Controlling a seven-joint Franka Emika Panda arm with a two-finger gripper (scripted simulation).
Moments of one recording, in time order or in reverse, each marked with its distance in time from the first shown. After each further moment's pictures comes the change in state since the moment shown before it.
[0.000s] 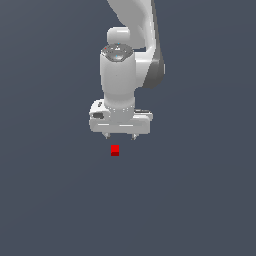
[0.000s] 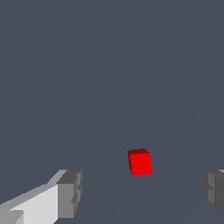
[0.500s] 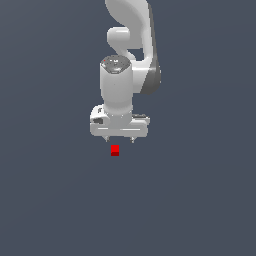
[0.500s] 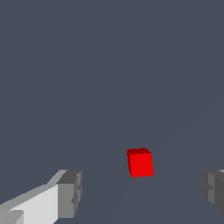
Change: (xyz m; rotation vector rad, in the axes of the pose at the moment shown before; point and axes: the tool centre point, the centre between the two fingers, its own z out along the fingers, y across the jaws) arm -0.008 0.005 0.025 0.002 -0.014 -0.014
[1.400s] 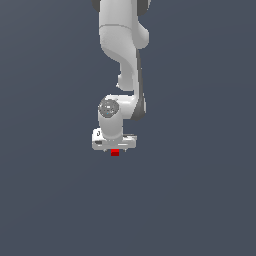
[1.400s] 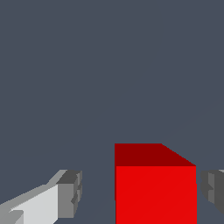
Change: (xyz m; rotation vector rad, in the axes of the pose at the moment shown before) arm -0.051 0.032 0.148 0.013 -0.089 -0.077
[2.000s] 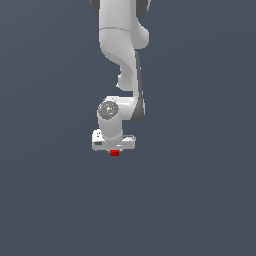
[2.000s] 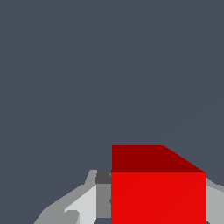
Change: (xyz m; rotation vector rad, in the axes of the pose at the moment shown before) arm -0.001 0.002 0.008 0.000 -0.004 -0.005
